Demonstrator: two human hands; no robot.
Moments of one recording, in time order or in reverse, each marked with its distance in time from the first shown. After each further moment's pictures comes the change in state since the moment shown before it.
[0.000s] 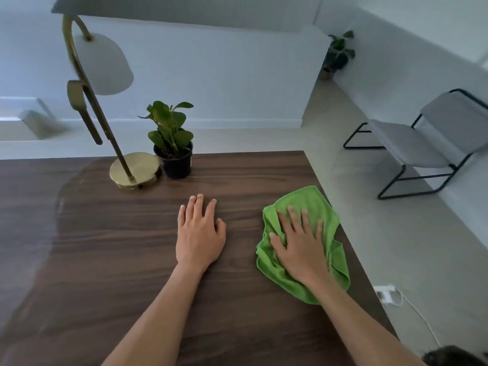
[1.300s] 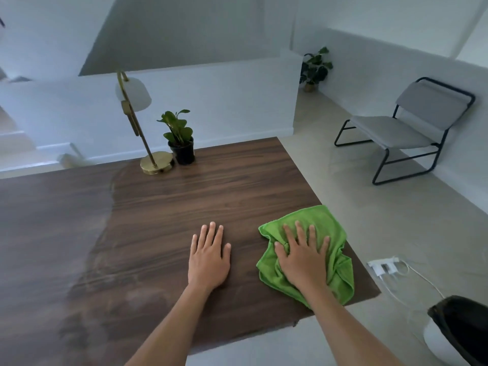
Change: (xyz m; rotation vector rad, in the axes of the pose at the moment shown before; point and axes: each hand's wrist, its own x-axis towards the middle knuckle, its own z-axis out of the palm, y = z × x) left_hand -0.221 0.022 -0.029 0.022 -0.137 0.058; right_hand -0.221 0.004 0.013 0.052 0.029 0.230
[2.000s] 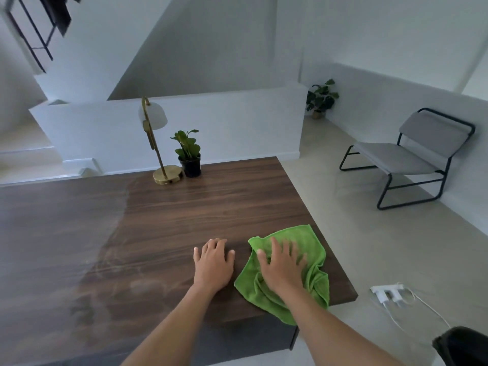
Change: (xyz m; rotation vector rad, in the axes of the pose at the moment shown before) left_hand -0.035 0.046 -0.021 -0.149 0.019 -0.114; right_hand -0.033 -0.014 -0.020 0.289 -0.070 -0.039
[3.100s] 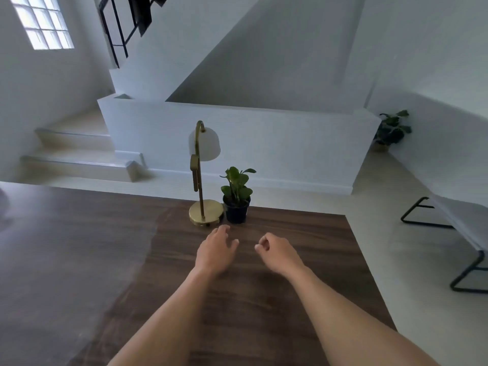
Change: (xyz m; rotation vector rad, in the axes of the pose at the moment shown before) left_hand 0.249 -0.072 -0.094 -0.224 0.120 -0.203; right_hand 0.263 -0.188 -0.020 0.040 -0.236 -0.315
